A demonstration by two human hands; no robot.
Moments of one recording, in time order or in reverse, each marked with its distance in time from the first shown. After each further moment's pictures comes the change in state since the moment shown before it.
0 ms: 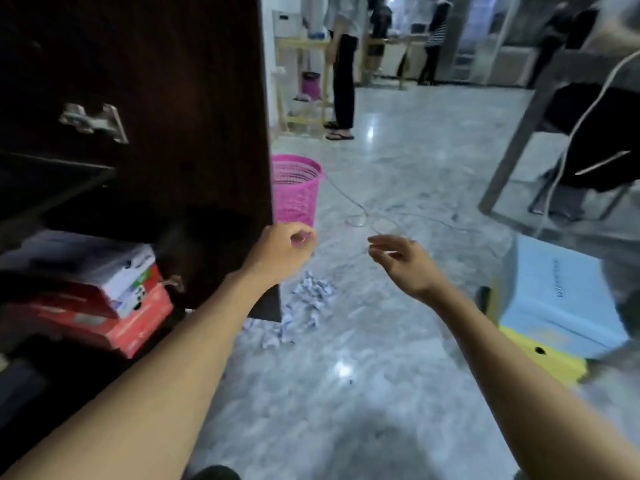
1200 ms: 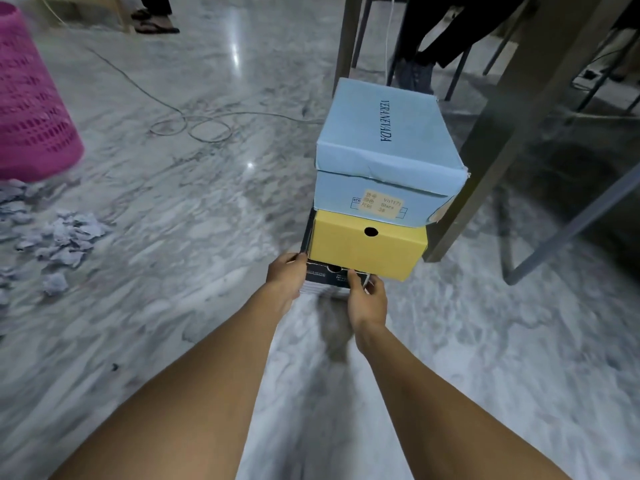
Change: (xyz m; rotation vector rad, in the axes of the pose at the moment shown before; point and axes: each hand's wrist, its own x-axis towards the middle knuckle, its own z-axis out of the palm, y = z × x) left_hand -0.007 0.005 0.579 -0.570 -0.374 -0.684; right_hand -0.111 0.477 -0.062 0.531 0.757 0.812
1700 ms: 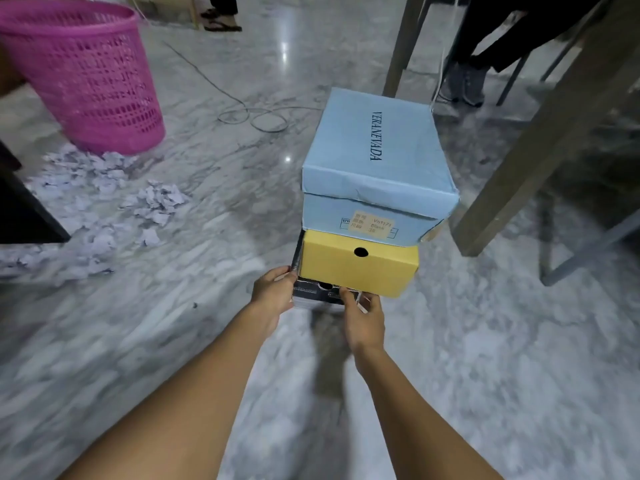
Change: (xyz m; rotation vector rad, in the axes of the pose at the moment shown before) left_hand -0.069 -0.057 -0.107 -0.179 0.142 -0.049; right_hand -0.110 0.042 0.018 -0.130 -0.181 -0.040
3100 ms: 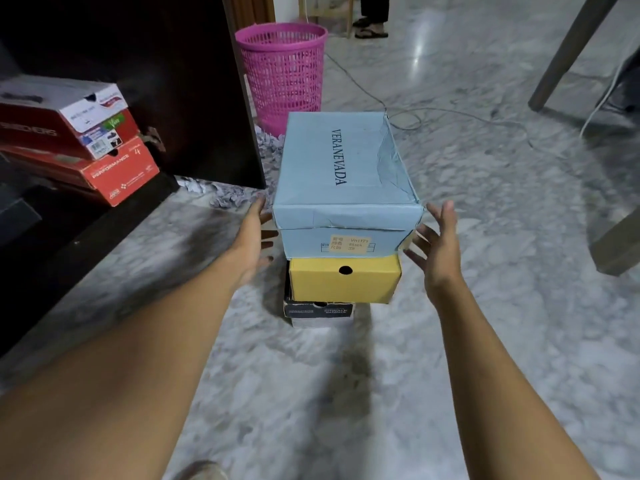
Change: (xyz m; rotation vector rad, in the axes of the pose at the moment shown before) left_hand -0.156 0.039 -0.248 -0.109 0.266 0.111; right_hand -0.140 -0.096 0.038 0.240 -0.462 -0.205
